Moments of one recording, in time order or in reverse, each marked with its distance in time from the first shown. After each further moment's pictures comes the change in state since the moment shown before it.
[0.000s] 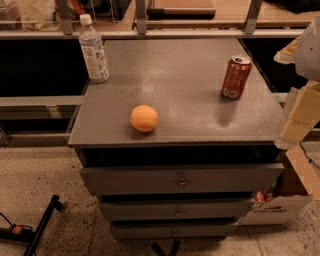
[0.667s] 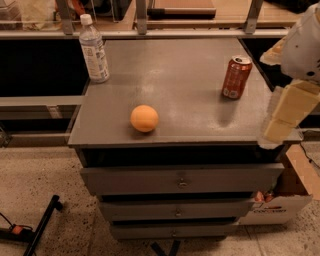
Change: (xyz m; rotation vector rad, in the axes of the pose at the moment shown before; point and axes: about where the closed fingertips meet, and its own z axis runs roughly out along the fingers) arm -0.027 0.008 0.003 -0.029 -0.053 0.001
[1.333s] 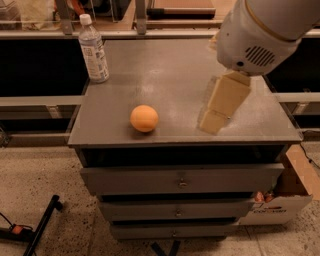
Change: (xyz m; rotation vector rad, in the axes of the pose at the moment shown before) arm -0.102 0.015 0.007 0.015 -0.131 -0.074
